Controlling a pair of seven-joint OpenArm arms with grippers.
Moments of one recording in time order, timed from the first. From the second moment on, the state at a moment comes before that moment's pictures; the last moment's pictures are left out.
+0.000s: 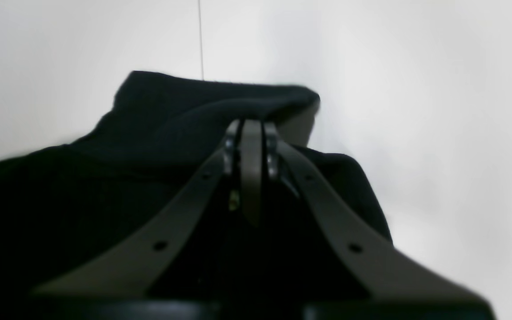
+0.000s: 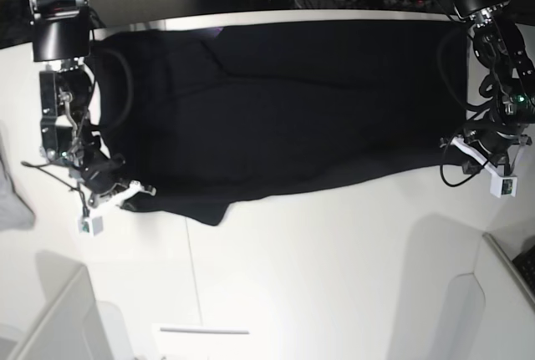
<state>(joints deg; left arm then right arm) 4.0 -21.2 -28.9 100.8 -26.1 -17.8 60.3 10.7 21.7 -3.3 81.2 38.3 -0.6 -44.6</state>
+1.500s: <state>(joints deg) 19.3 -20.3 -35.7 109.5 -34.0 -17.8 60.2 -14.0 18.1 14.8 110.2 38.5 -0.6 -55.7</state>
